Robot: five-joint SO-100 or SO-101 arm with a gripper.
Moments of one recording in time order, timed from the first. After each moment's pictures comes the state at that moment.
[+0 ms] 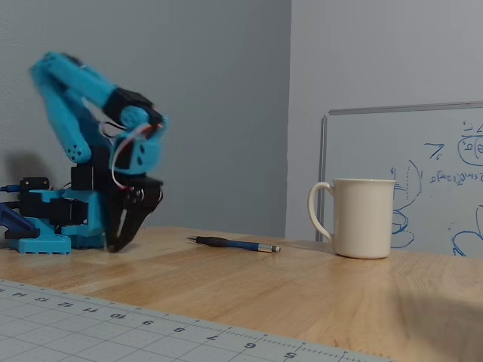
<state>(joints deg) -4.7 145.0 167.7 64.4 -0.9</state>
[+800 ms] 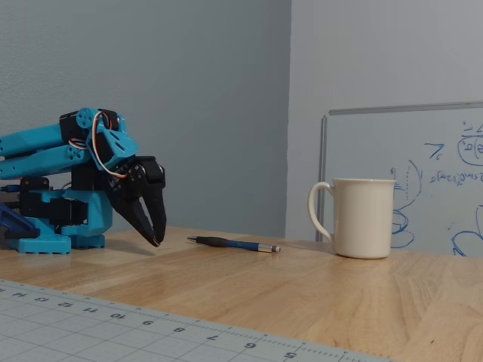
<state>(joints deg) -4.5 190.3 180.6 66.9 -0.9</state>
